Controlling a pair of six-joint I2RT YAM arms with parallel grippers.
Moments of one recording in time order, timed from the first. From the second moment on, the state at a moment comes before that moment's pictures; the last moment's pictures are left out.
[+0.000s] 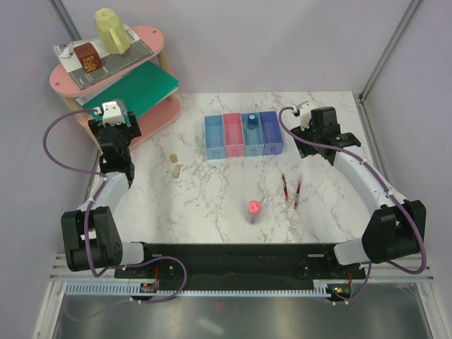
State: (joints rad) left arm 0.14 1.34 0.76 0.57 -0.21 0.08; right arm 0.22 1.42 1.18 -0.54 0.09 -0.26
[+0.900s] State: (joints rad) left arm 0.14 1.41 0.80 0.62 -0.23 0.11; right arm 0.21 1.42 1.18 -0.54 0.08 -0.25
